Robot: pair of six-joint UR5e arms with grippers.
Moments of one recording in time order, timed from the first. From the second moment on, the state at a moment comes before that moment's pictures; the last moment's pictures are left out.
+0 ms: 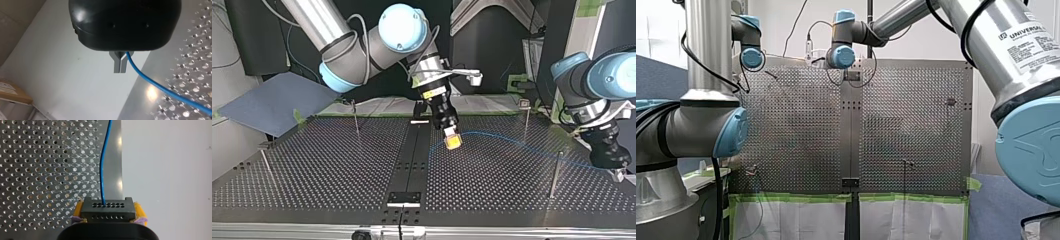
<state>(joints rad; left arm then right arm) 0.19 -1.51 -1.76 -2.73 -1.84 -2.15 2.50 -1.06 1.11 -0.24 1.71 1.51</state>
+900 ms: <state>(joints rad) 0.20 -1.68 -1.65 -2.76 -1.79 -2.12 2.49 -0.95 0.93 -0.21 1.70 1.51</state>
